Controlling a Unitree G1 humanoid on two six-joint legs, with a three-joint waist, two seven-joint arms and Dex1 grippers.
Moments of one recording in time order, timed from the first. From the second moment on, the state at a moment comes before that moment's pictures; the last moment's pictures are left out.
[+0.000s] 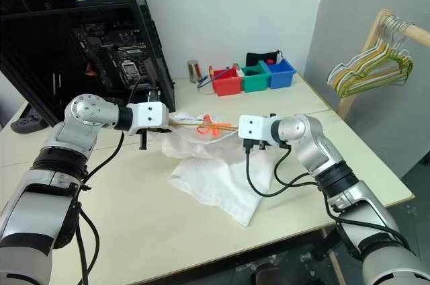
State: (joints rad) left arm -0.95 0.74 -0.23 0.79 0.18 -0.38 -1.21; right arm -0.86 -0.46 0.45 0.28 -0.35 0.17 0.90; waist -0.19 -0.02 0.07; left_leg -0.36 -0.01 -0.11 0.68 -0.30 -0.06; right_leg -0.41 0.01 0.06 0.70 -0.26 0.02
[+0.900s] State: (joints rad) left arm -0.95 0.74 -0.19 0.73 0.06 -0.33 -1.26; right arm -0.88 -0.46 0.45 0.34 -0.39 0.14 0.87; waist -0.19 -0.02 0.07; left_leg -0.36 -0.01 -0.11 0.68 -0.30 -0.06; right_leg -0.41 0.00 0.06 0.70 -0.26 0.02
